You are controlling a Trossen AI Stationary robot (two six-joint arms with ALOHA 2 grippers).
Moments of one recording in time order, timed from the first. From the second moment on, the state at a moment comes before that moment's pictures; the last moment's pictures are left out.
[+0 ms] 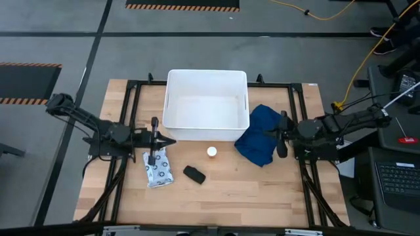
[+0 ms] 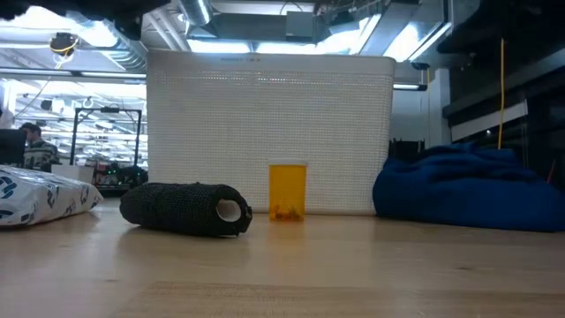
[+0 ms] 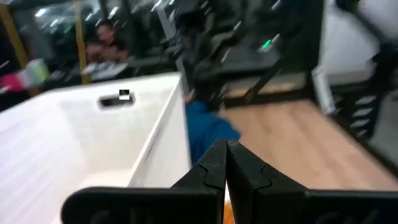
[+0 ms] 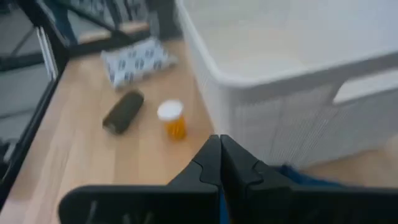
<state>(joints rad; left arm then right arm) -0.44 0.70 0.38 0.23 -0.51 0.07 0.30 0.62 0.61 -0.46 0.40 0.36</state>
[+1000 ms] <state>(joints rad) -0.65 0.96 0.50 0.13 -0.69 -0.05 0.43 0.77 0.69 -0.58 0.44 0.65</state>
